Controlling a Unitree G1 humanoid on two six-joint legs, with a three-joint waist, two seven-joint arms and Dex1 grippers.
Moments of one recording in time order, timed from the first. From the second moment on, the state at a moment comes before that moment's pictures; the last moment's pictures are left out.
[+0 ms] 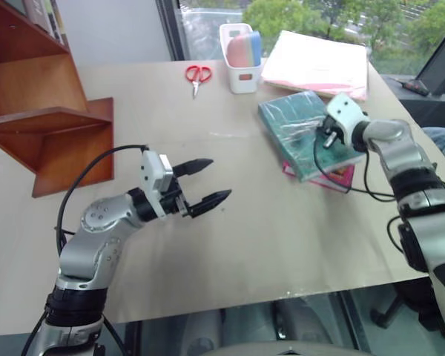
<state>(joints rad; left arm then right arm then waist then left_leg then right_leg) -0.16 0.60 0.11 -0.30 -0.58 0.32 -0.93 -0.93 -0.57 0.21 0.72 -0.07 0.06 0.85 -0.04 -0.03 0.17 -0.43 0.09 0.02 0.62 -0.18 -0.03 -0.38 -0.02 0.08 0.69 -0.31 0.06</state>
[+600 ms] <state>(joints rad) -0.22 0.58 0.07 -0.29 -0.59 0.42 -0.91 -0.68 -0.60 0.11 0.38 -0.01 0.11 0.90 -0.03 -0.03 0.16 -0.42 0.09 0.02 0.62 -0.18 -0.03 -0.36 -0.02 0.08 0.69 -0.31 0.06</state>
